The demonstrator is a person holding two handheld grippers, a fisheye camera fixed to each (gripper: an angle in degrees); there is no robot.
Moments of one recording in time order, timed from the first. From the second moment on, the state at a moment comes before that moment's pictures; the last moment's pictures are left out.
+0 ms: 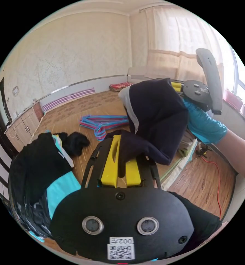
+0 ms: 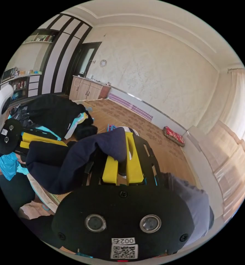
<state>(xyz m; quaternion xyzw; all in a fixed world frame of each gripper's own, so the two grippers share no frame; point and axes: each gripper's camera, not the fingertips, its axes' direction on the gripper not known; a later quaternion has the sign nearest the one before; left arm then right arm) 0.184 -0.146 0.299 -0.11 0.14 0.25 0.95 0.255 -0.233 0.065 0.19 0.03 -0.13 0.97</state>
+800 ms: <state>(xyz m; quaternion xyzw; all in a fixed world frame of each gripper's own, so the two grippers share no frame) 0.492 -0.226 0.278 0.00 0.16 0.41 0.90 0.590 -0.247 -0.083 0.13 0.31 -0.14 0.93</state>
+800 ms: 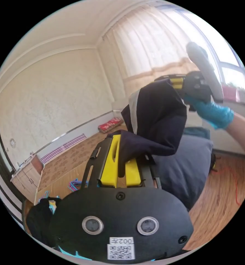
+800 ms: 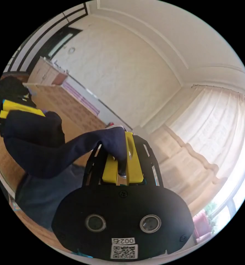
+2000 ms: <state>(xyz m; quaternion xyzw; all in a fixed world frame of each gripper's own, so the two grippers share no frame) 0.554 -0.180 0.243 -0.17 0.23 0.53 0.80 0.766 -0.087 -0.141 -0.14 0.28 -0.19 0.93</state>
